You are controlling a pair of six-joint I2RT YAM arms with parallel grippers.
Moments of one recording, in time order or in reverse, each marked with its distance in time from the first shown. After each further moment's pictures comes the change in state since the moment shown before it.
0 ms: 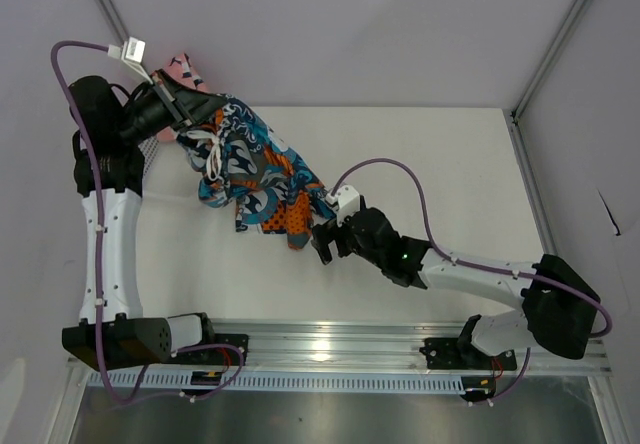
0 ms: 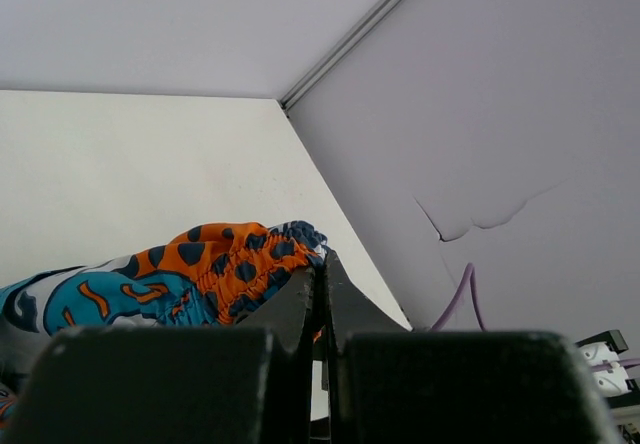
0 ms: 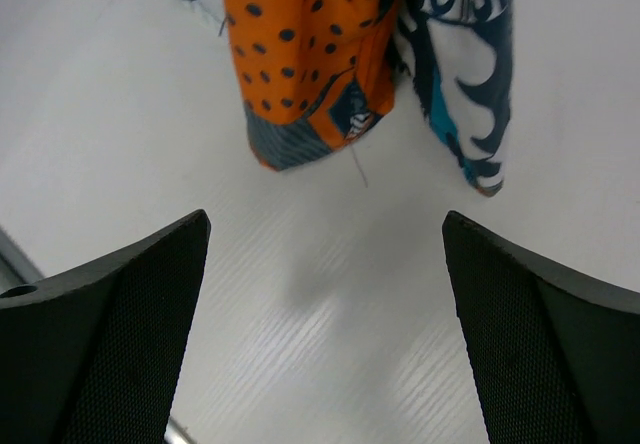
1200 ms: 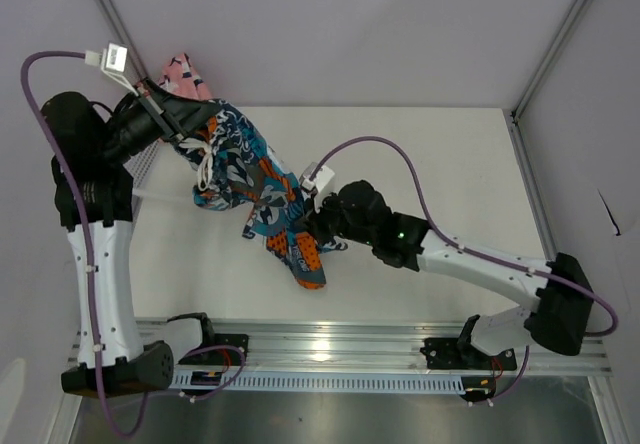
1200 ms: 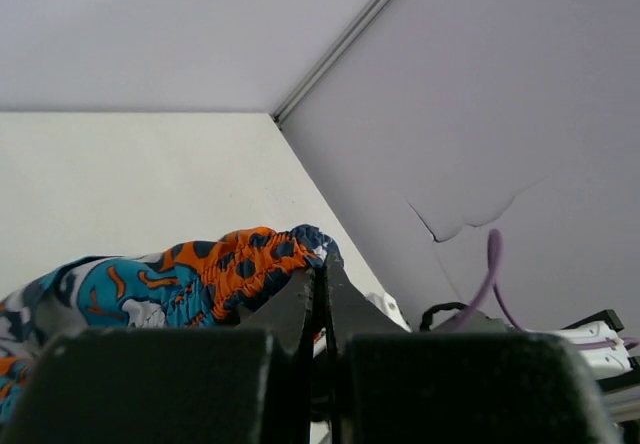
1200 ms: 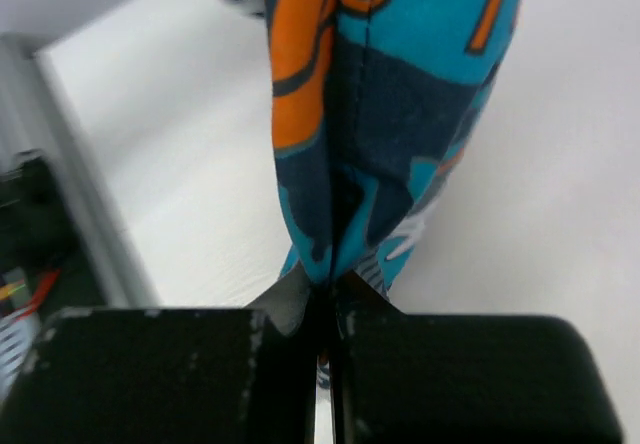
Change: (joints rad) left arm 0.001 -0.116 0.018 -0.077 -0.013 0.006; right arm 0.016 0.109 0.343 -0.144 -0.148 -0.106
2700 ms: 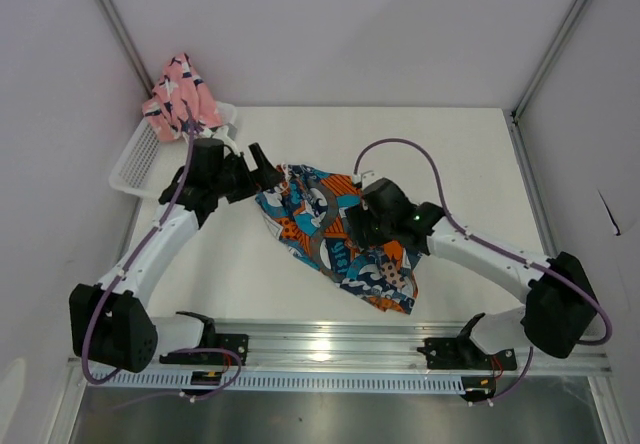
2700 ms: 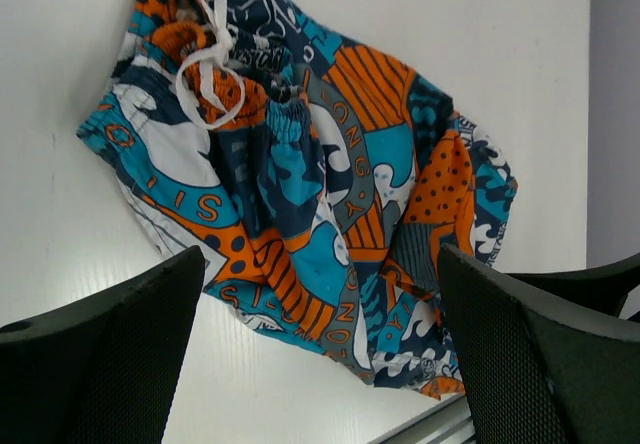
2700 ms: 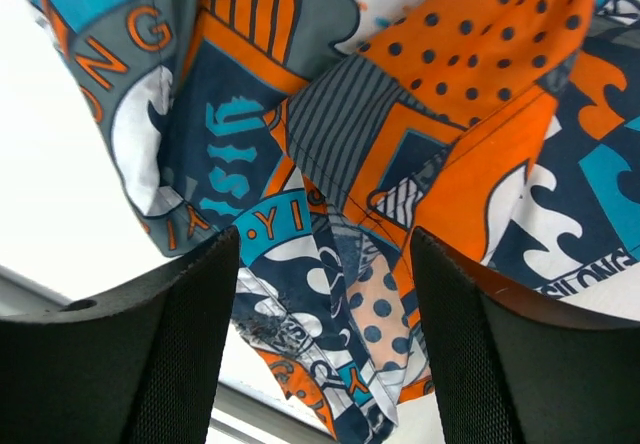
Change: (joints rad) left arm -0.371 0.094 -0.544 0.010 -0.649 0.151; right arm -0.246 -0.085 -0.098 -0.539 0.090 0.185
